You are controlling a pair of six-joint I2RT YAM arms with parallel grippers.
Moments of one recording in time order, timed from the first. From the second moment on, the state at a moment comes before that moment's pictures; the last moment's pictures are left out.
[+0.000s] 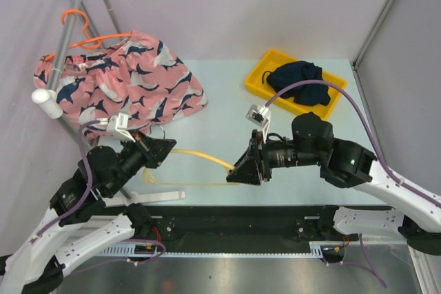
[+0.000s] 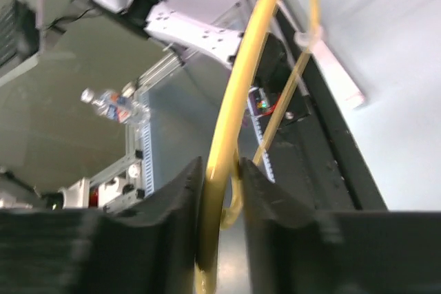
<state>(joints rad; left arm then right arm) -0.84 0.49 0.98 -0.68 -0.27 -0.75 1.10 0.99 1.28 -0.52 -0.45 0.56</state>
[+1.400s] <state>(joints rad) -0.84 0.10 0.99 -0.72 0.05 -0.75 0.80 1.15 1.28 -0.02 -0.59 0.58</state>
